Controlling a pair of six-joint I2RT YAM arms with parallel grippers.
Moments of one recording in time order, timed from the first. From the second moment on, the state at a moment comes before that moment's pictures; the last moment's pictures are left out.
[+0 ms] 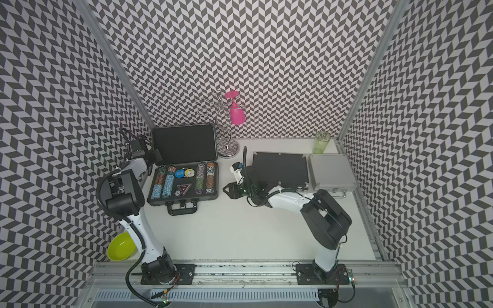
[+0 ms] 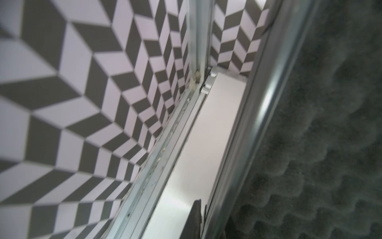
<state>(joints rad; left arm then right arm) 0.36 2.08 1.52 -0.12 0.03 -0.07 0.78 1.77 1.08 0.13 -0.33 0.48</state>
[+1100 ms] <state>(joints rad) 0.39 1.67 1.08 -0.25 -0.06 -0.29 0.80 1.89 1.10 0.06 -0.17 0.45</state>
